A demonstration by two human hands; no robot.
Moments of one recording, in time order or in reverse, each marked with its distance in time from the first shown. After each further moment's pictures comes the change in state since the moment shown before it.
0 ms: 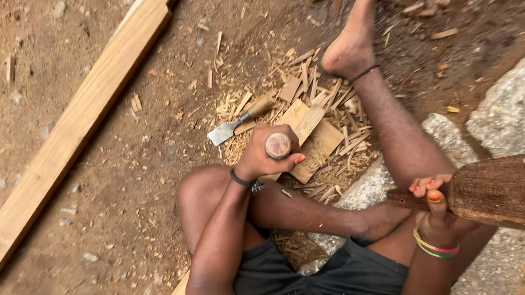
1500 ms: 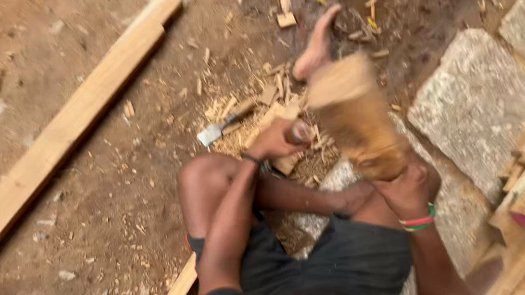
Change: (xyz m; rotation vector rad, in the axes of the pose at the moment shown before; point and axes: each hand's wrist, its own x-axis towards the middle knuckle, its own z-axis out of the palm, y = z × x) left_hand 0.009 -0.045 0.049 0.018 -0.185 -0.006; right_hand 0.009 -0.095 0.053 -1.413 -0.348 -0.138
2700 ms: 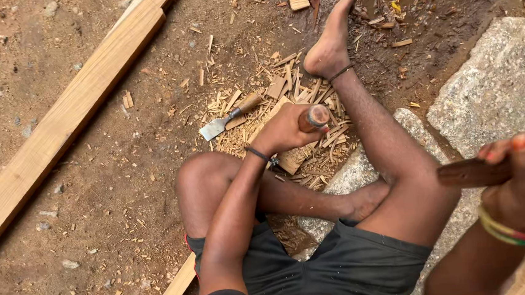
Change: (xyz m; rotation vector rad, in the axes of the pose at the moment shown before) left_hand 0.036 0.067 -0.022 0.052 0.049 -0.038; right_hand 0.040 0.060 -0.055 1.259 0.388 0.118
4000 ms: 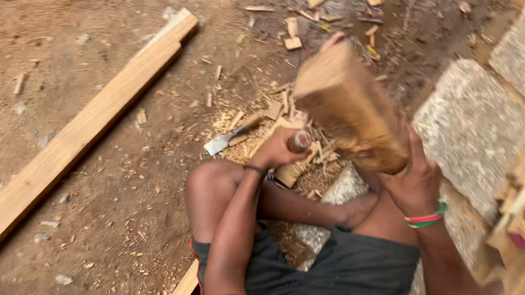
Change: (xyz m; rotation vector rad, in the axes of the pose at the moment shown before) left_hand -0.024 -0.045 0.013 -0.062 -0.041 -0.043; right_hand -0.037 -0.022 0.111 -1.228 -0.381 -0.186
